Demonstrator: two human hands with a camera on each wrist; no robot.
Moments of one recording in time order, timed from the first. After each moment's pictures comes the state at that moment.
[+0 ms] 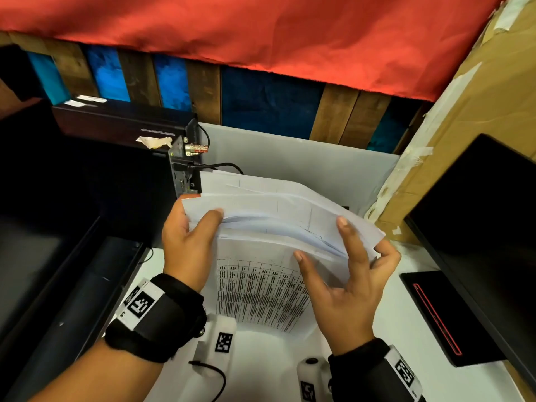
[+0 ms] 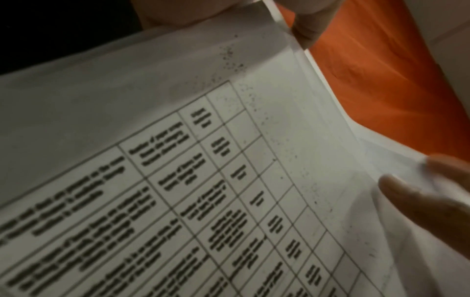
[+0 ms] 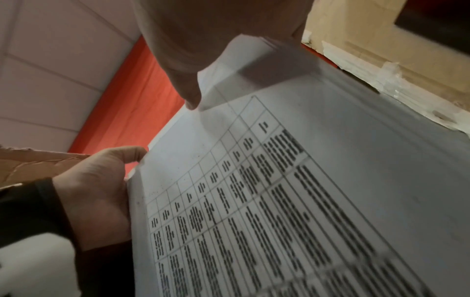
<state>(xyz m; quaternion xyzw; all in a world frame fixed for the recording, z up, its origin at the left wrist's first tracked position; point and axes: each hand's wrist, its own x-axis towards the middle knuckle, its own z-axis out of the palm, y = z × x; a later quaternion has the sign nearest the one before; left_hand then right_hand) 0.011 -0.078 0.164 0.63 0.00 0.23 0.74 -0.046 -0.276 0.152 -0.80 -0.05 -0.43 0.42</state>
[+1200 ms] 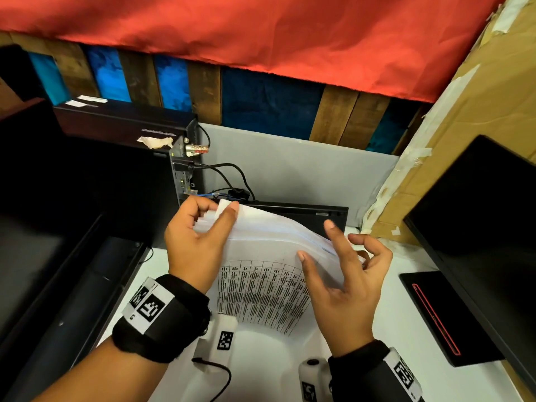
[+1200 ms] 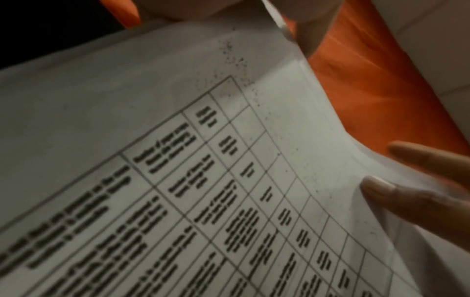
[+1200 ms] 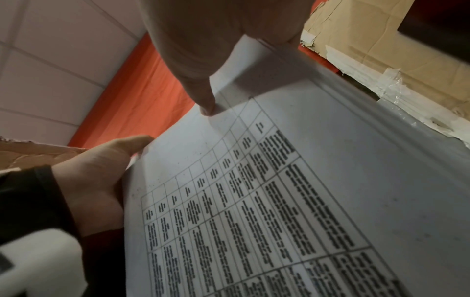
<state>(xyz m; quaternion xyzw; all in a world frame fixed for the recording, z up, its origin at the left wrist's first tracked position) 0.008 -0.087 0.170 0.69 0.00 0.30 0.65 -0.047 -0.279 0.150 -0.83 -0.05 -0.43 0.37</state>
